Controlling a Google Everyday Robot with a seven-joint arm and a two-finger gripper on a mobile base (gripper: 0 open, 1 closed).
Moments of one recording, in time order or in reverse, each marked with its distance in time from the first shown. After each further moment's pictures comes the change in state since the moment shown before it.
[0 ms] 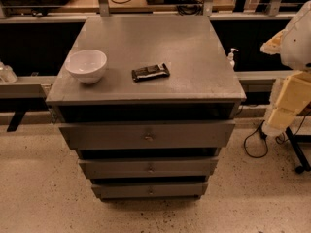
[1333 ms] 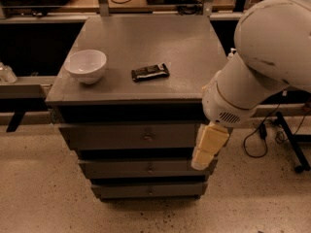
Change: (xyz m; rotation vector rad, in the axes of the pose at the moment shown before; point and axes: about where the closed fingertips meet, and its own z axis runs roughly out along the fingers) arm -0.077 0.048 0.124 -0.043 -0.081 -0.036
